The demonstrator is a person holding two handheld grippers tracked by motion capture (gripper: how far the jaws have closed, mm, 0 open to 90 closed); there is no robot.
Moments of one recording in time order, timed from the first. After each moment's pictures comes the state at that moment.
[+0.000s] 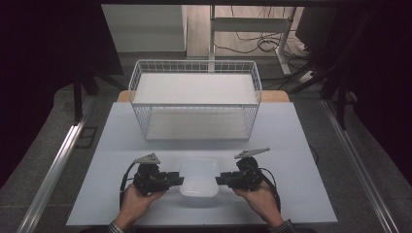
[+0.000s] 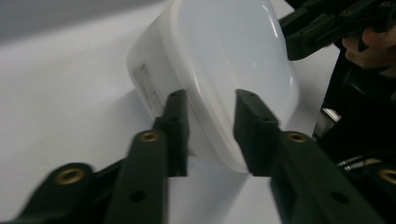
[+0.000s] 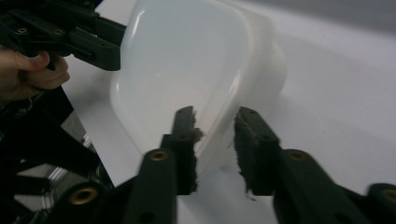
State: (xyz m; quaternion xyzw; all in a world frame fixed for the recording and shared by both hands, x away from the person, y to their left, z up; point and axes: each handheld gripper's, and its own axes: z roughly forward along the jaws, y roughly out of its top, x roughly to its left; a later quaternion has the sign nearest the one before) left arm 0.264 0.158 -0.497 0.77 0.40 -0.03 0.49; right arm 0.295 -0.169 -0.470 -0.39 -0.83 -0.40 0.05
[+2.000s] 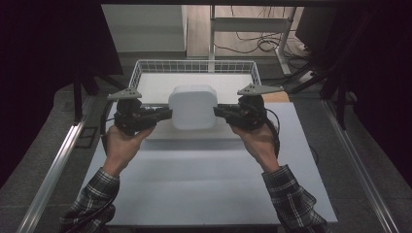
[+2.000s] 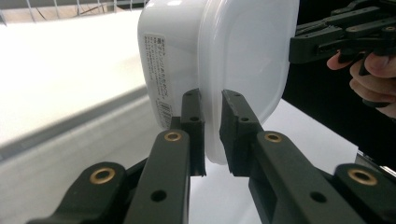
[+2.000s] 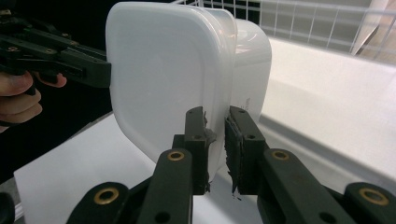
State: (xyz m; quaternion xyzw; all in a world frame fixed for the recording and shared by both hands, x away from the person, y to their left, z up) left arm 0.333 0.183 -0.330 0.74 0.38 0.11 0.54; right arm 0.360 -0.137 -0.310 -0.32 -0.79 -0.51 -0.13
